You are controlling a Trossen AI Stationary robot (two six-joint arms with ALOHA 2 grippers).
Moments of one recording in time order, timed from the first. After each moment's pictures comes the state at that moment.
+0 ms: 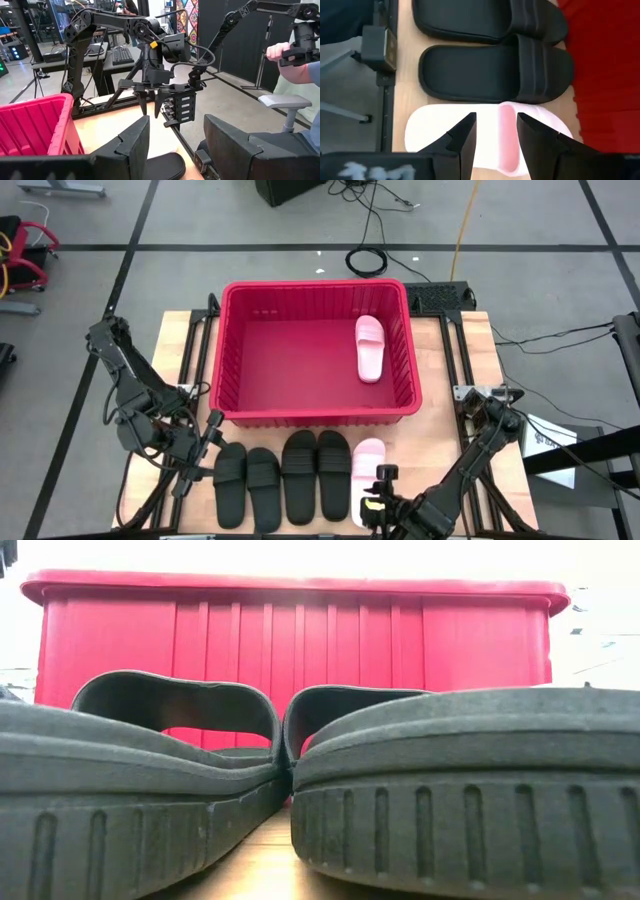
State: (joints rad) left arm -0.94 0.96 0.88 -0.02 -0.56 -0.03; right arm 0.85 2.04 1.86 -1.19 0.58 0.77
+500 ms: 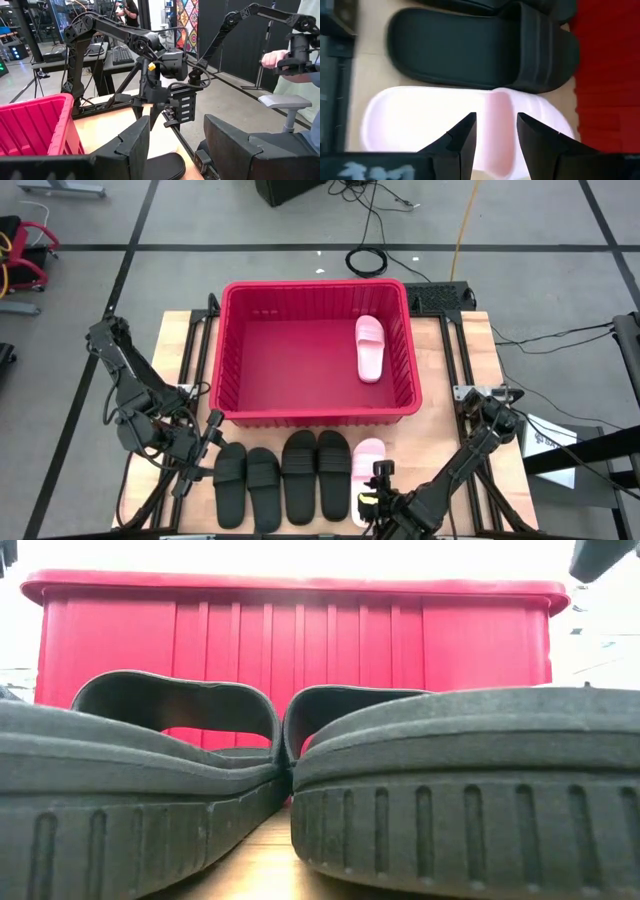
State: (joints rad) left arm -0.94 0.96 0.88 -0.02 -0.56 -0.03; right arm 0.82 2.04 1.71 -1.13 0.57 0.72
